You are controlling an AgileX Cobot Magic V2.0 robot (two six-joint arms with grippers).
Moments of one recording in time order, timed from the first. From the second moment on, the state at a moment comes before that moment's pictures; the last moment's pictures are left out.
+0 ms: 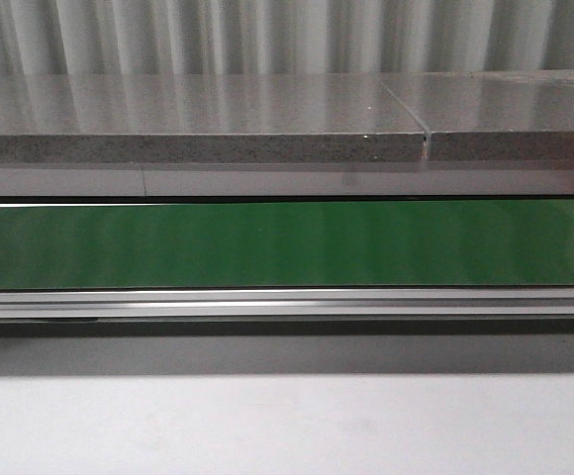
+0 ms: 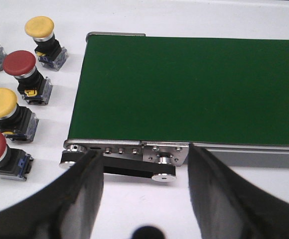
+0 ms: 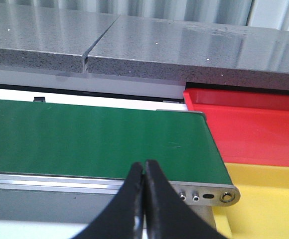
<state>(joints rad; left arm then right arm) -0.03 0.71 -0.54 -0.03 0.58 -0.06 -0.06 -0.02 0.03 -0.03 0.15 0.01</state>
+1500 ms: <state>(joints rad) 0.47 1.64 -1.08 0.00 0.99 -0.13 -0.06 -0.02 0.03 -0.03 0.15 0.01</state>
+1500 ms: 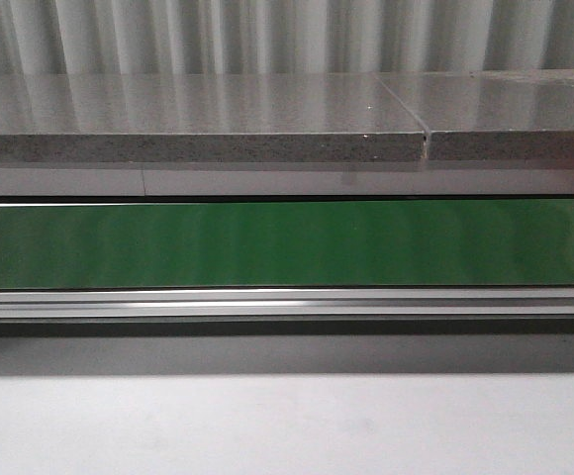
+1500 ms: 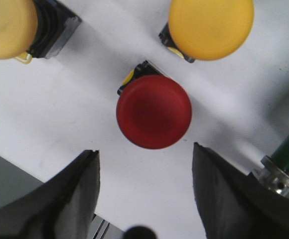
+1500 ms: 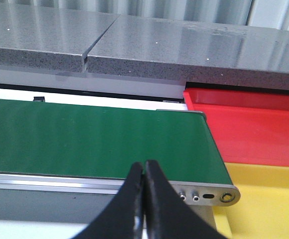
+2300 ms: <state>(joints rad) 0.47 1.75 -1.09 -0.02 0.79 -0.13 -0.06 -0.02 0.03 -0.03 0.15 0.01</state>
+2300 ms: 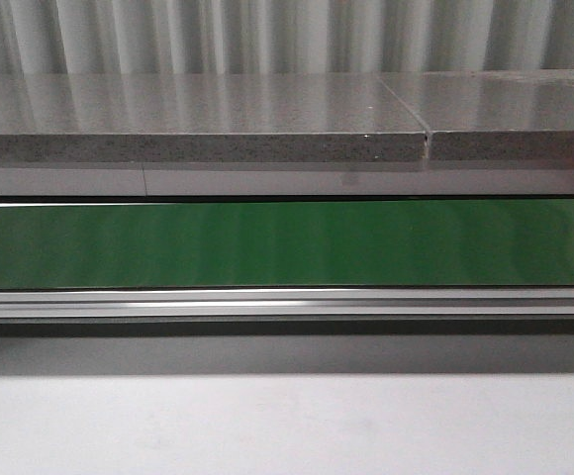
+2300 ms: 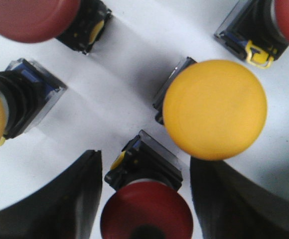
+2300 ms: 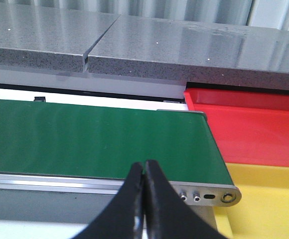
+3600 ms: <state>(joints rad) 0.12 1.54 -1.25 0.00 0.94 -0.09 -0.06 -0.02 0.03 -0.03 0.15 0.01</state>
